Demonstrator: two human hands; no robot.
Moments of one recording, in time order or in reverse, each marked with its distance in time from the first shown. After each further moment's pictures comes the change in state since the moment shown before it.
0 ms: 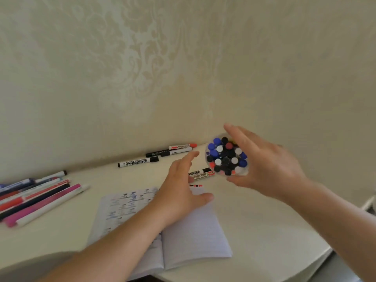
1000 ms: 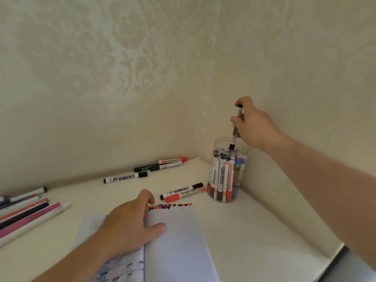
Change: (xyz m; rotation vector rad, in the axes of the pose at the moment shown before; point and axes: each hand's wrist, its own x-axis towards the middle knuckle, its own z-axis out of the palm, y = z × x) left_hand -0.023 -0.046 -0.051 0.505 -0.130 -0.139; right_hand 0.133 0.072 -0.010 0.371 0.146 0.312
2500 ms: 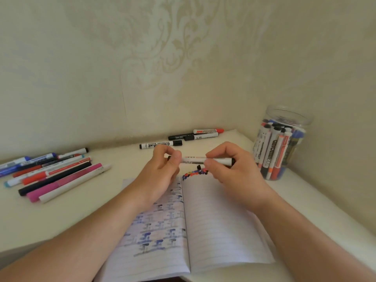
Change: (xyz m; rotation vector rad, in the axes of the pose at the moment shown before) left_hand 0.015 -0.035 0.002 -0.902 0.158 -0.102; right_hand -0.149 -0.055 0.152 0.762 -0.308 0.038
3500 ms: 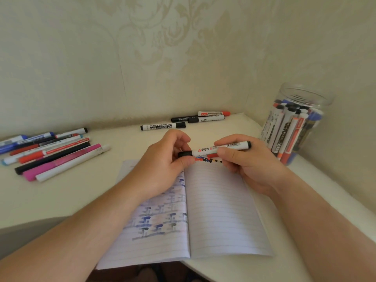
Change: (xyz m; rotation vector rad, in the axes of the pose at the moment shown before) left_hand -0.008 0.004 0.007 0.384 0.028 0.152; right_hand 0.014 0.028 -0.020 0.303 -0.139 0.240
